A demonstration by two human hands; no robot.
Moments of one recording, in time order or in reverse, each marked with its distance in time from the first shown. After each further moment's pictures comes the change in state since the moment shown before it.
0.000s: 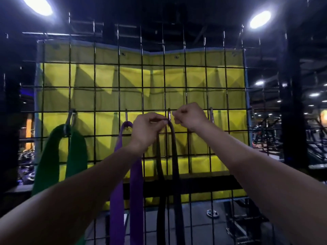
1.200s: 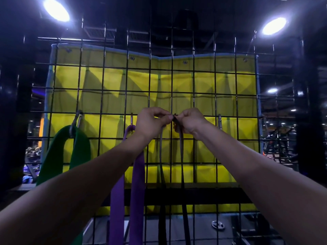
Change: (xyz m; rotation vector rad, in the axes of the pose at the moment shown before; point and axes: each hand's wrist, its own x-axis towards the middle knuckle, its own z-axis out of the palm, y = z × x) left_hand 0.026 0.009 -0.004 0.034 0.052 0.017; right_hand 0.013 -0.009 0.011 0.271 -0.103 0.176
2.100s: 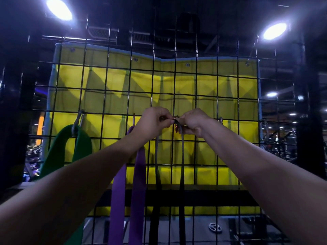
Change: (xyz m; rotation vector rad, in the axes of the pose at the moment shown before) left_hand 0.008 -0.002 -0.010 0.317 -0.152 0.294; right_hand -0.003 -0.019 -0.002 -0.005 -0.077 0.187
